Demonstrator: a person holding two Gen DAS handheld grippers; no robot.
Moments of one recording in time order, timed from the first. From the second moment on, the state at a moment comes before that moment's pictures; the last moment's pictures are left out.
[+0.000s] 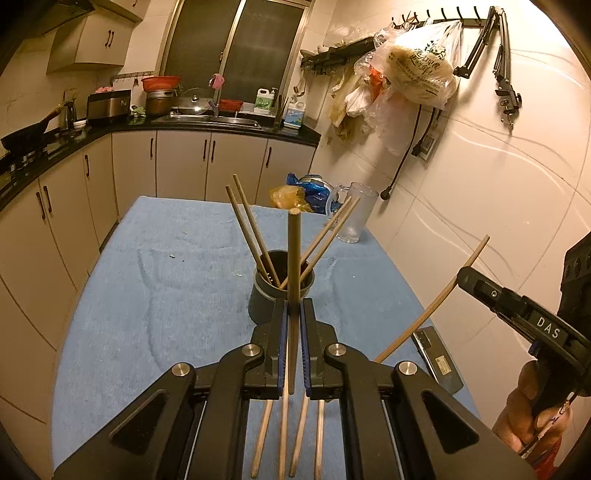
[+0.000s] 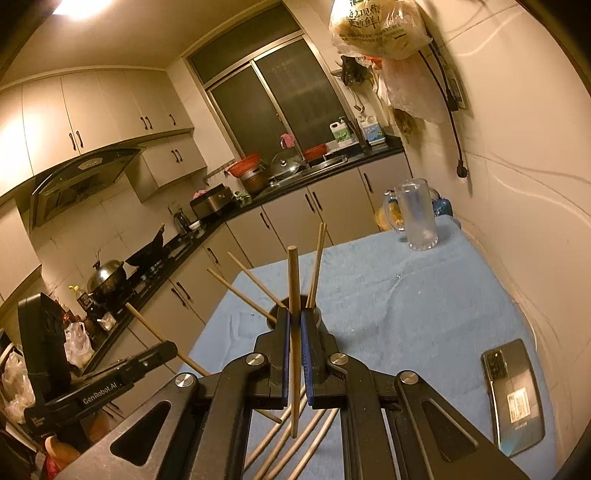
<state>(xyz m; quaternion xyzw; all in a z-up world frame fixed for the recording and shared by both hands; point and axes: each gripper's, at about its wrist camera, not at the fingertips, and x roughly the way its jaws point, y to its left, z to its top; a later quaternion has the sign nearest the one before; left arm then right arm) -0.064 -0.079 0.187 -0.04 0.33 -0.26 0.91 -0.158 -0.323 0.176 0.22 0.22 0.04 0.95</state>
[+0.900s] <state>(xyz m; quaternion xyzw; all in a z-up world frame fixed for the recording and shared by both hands) -0.034 -0.091 0.212 -0.03 0.31 -0.27 0.91 -0.124 -0.323 0.200 0.21 0.21 0.04 0.96</state>
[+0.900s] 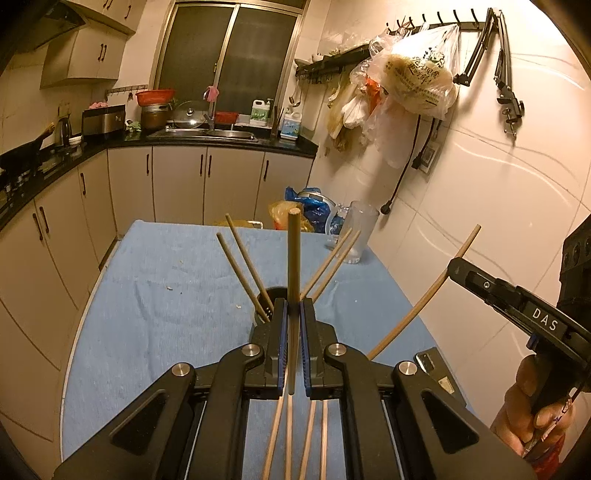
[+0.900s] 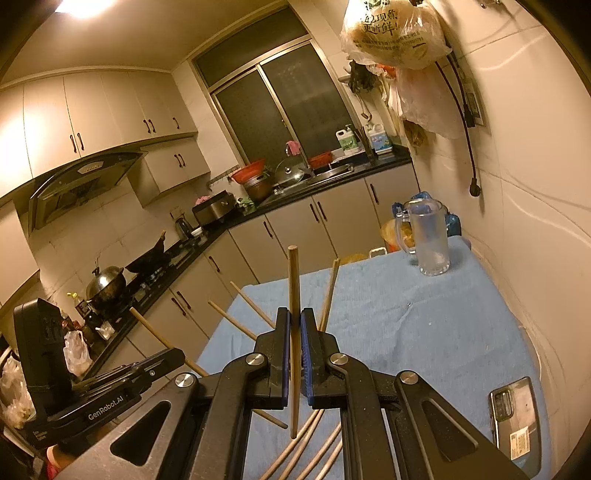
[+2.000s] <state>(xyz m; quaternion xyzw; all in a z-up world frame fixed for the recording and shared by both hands) 0.040 -0.091 0.244 -0.09 0.28 -0.26 0.92 -0.053 -0.346 0.227 0.24 0.17 0.01 0.95</state>
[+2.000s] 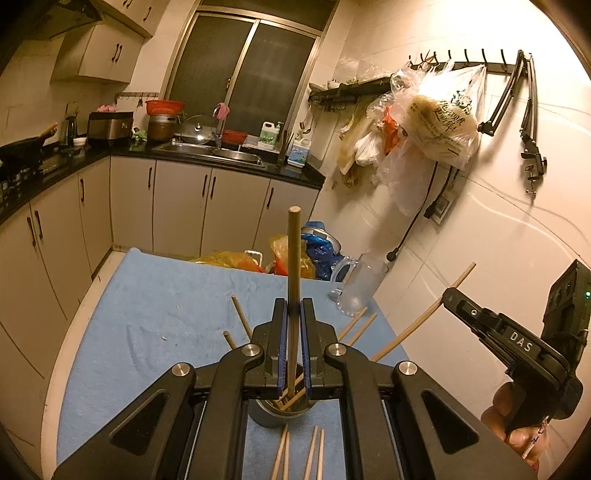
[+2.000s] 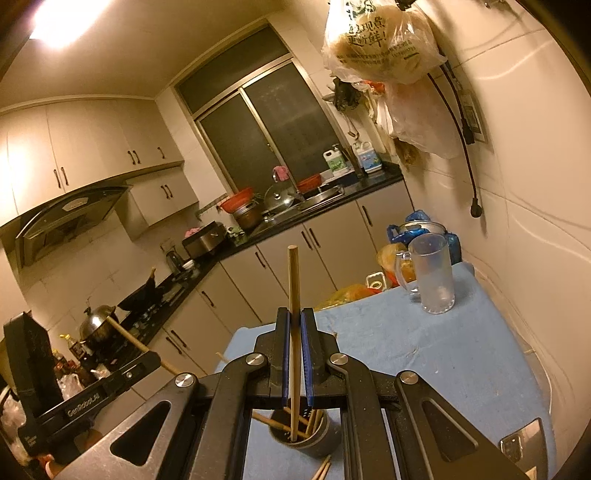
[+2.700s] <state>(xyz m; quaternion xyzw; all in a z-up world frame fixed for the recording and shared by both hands) 0.054 -0.100 0.174 -0.07 0.33 -0.26 0.90 -0.010 -0.329 0.157 0.24 0.25 0.01 0.94</state>
